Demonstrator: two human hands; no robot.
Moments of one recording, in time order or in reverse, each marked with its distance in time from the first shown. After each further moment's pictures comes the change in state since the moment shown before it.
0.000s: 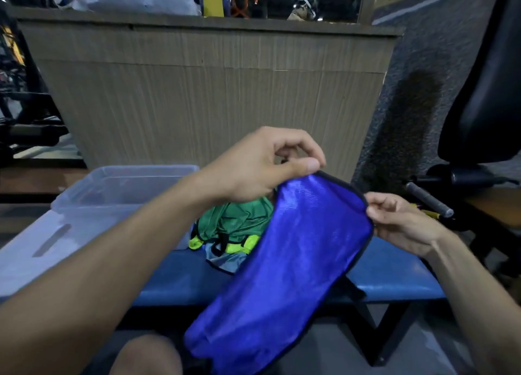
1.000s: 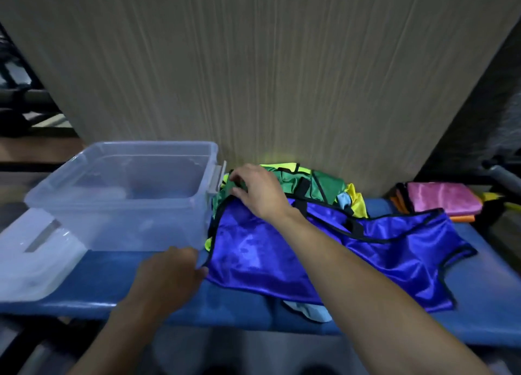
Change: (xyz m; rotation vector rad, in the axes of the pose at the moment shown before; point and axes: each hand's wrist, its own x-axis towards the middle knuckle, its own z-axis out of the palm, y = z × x) left_hand -0.138 -0.263 0.019 0.899 -0.147 -0.925; right_hand 0.293 0.139 0.193 -1.184 0.045 -0.398
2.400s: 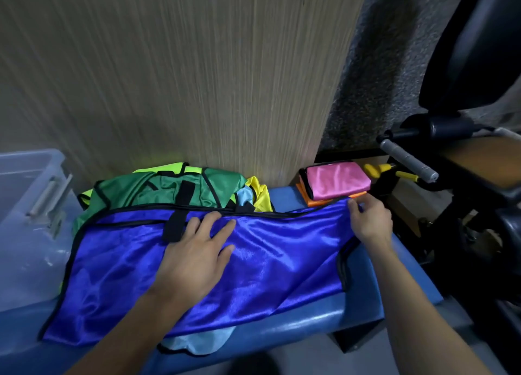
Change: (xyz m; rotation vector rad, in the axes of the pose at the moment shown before) left_hand 0.091 0.217 0.043 -0.048 0.214 0.455; right_hand -0.237 0.294 -0.156 -0.051 0.447 1.107
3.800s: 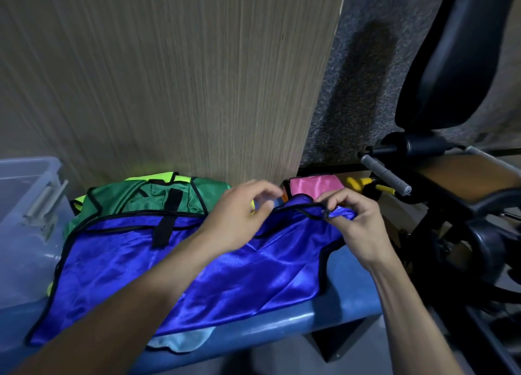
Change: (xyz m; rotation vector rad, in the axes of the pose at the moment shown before) left_hand 0.063 0.078 -0.078 -0.853 0.206 0.282; right_hand -0.065 -0.048 -0.083 0.791 -0.319 -0.575
